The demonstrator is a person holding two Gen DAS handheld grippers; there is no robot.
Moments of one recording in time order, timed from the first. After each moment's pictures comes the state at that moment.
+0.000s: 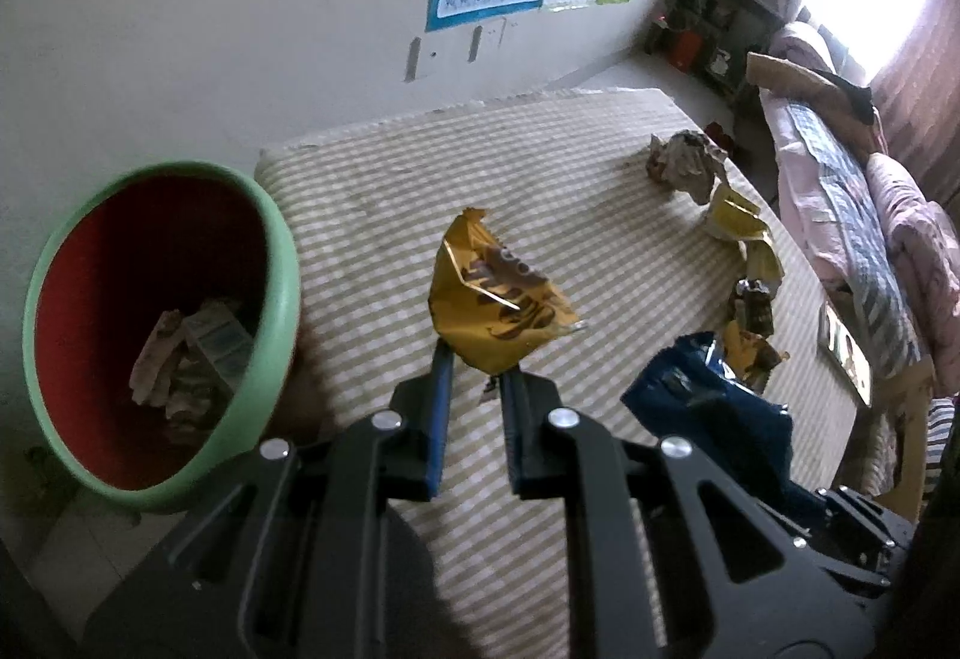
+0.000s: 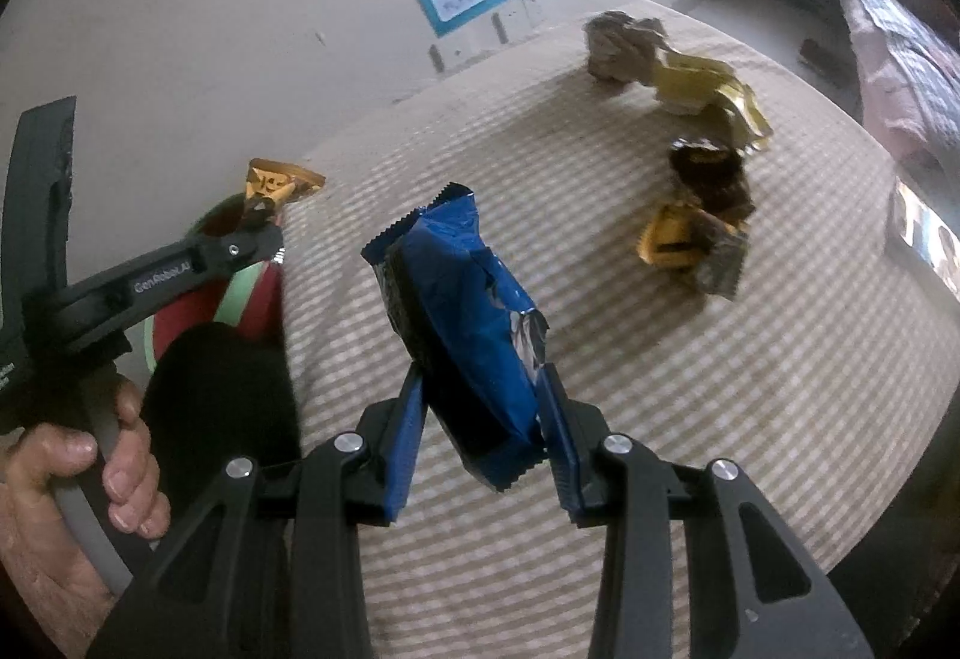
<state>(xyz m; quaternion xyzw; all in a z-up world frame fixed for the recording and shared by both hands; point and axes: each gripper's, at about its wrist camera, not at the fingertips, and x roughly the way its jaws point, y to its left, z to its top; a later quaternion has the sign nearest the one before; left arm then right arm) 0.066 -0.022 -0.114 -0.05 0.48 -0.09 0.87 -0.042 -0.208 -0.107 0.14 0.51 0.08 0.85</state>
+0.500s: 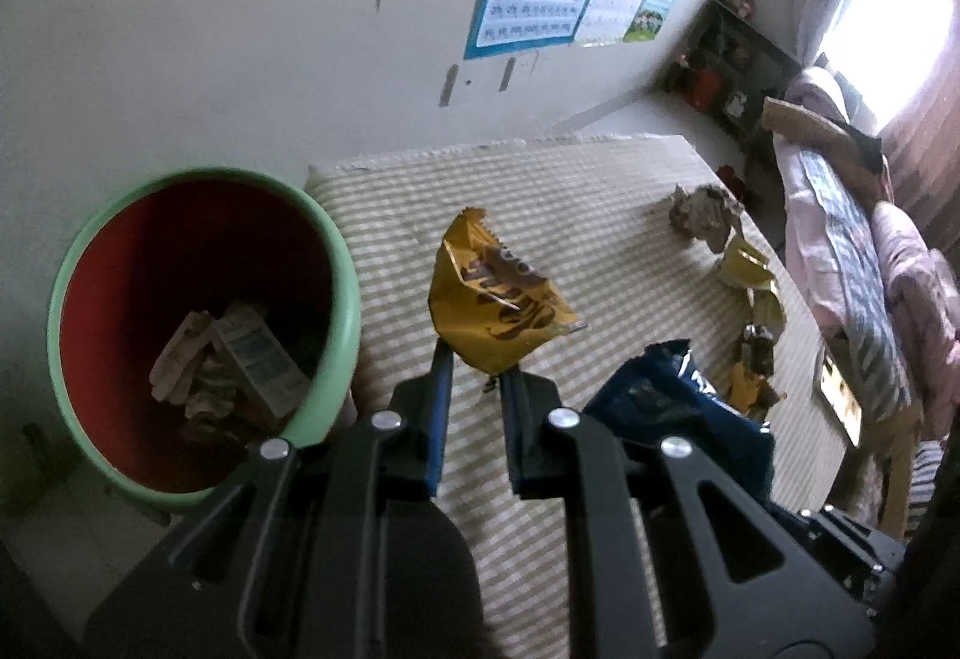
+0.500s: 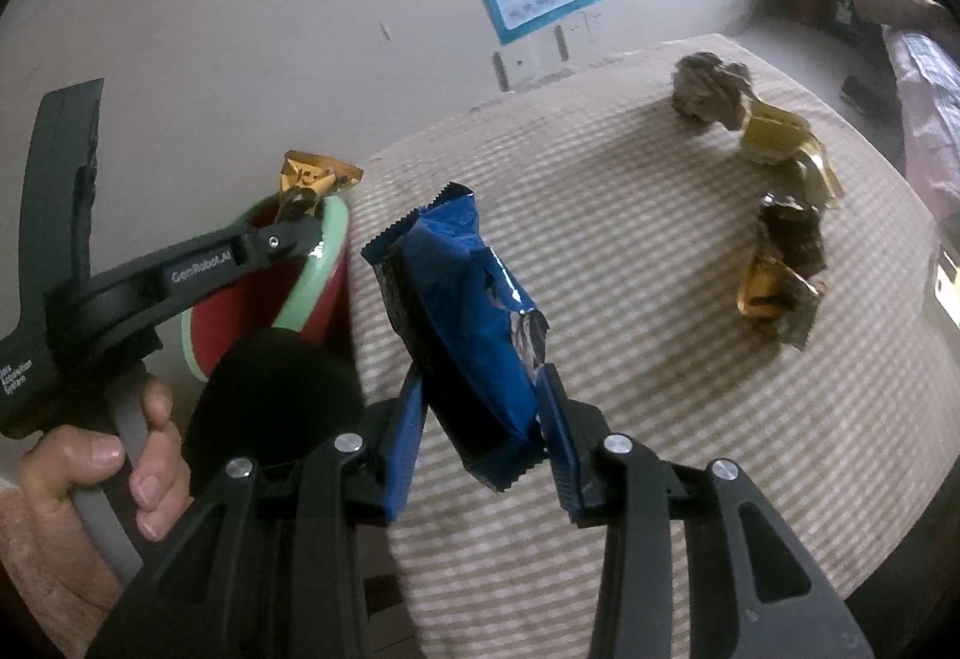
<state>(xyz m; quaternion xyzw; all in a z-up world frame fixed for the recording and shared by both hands) 0.065 0.015 -0.098 -0.09 0.45 -0.07 0.88 -0.030 -0.166 -0.089 0.11 0.50 0.13 0.85</state>
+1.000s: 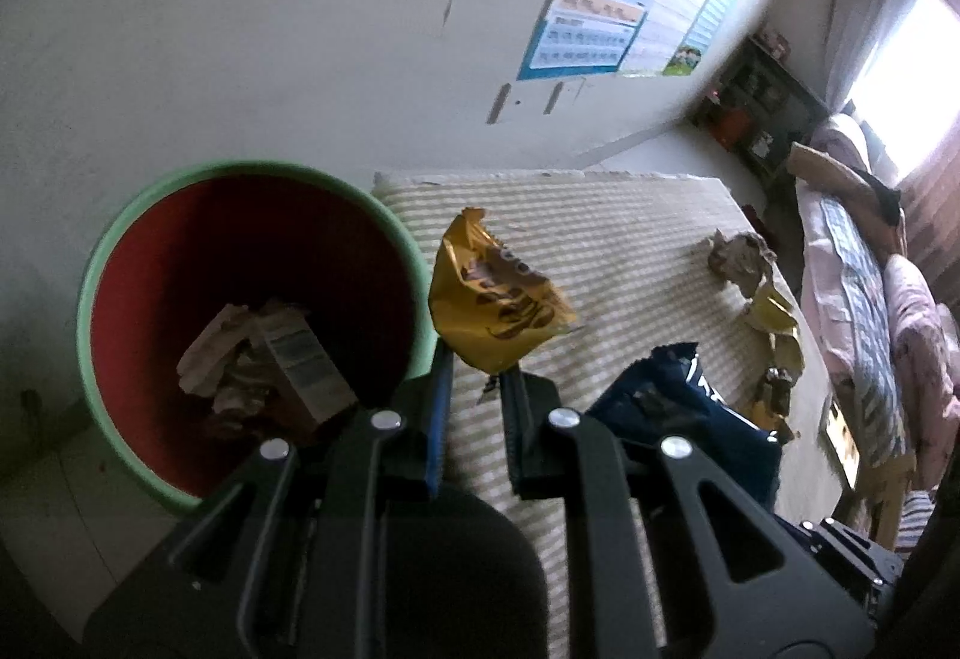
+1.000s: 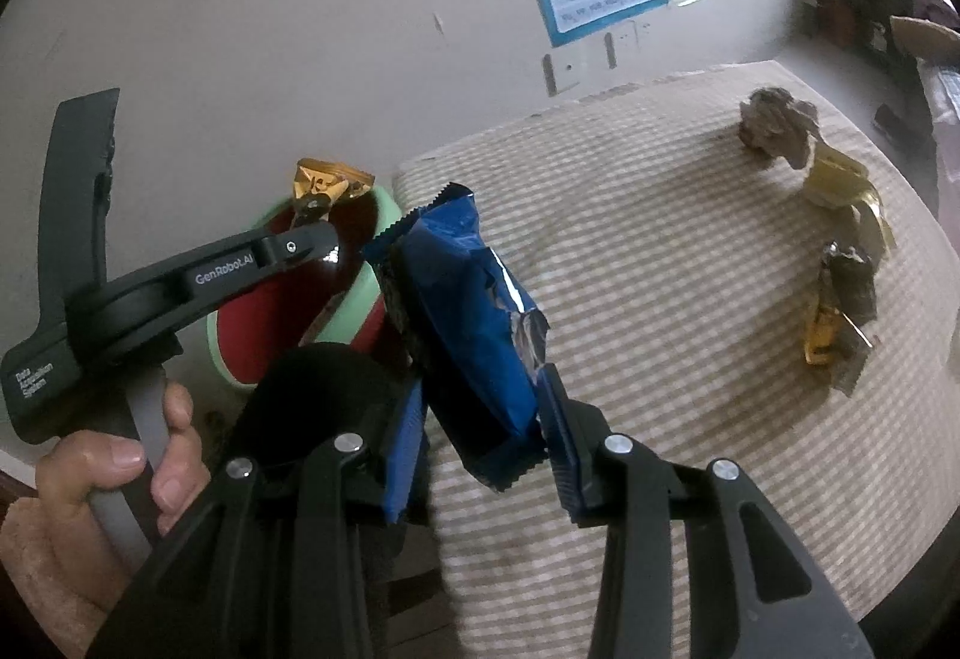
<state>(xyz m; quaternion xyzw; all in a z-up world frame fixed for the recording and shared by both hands) 0.067 0.061 -0.099 -0.13 0.44 -0.03 0.89 -0.012 -0.125 -0.081 0.09 0.50 0.16 0.85</state>
